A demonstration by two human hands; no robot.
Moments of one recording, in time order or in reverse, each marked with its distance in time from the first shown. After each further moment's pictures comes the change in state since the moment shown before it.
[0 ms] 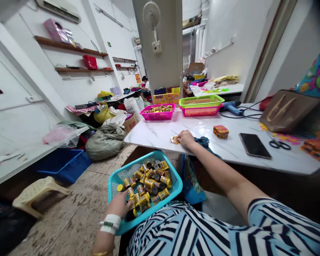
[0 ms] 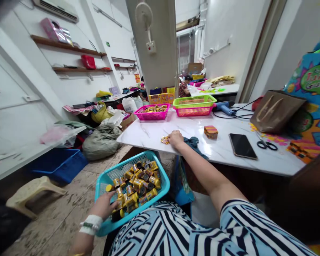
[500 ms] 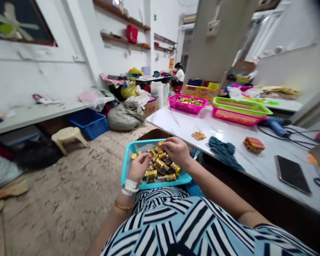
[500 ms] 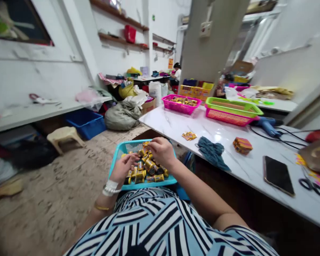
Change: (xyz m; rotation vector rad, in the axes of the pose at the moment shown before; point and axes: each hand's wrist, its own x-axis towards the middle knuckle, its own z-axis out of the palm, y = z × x) left_hand -0.034 0.064 -0.020 -1.559 0.472 0.004; right_hand -0.114 -0.166 0.001 0.396 0.064 -0.656
